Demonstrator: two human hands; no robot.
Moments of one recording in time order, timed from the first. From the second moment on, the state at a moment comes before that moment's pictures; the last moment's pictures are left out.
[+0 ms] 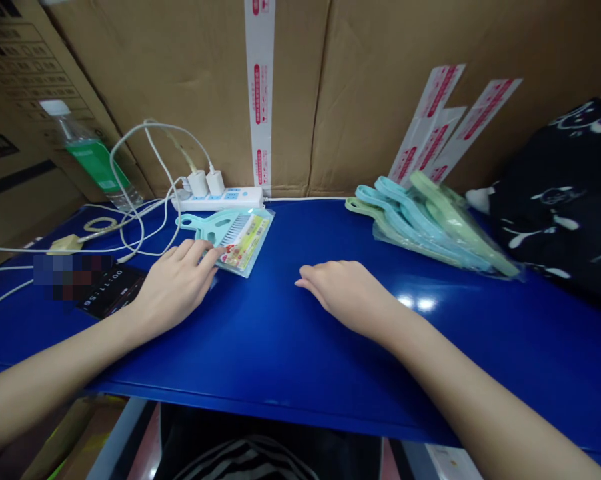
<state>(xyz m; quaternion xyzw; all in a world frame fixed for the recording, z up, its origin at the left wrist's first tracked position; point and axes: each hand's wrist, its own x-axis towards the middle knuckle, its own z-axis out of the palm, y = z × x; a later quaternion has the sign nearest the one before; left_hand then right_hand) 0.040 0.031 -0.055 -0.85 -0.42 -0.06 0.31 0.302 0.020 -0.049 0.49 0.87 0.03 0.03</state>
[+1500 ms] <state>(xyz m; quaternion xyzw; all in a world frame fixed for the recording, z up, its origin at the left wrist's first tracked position) 0.037 0.027 -0.053 -0.87 -0.39 -0.03 0.29 0.348 0.069 -0.049 0.68 0.69 0.22 -0.10</state>
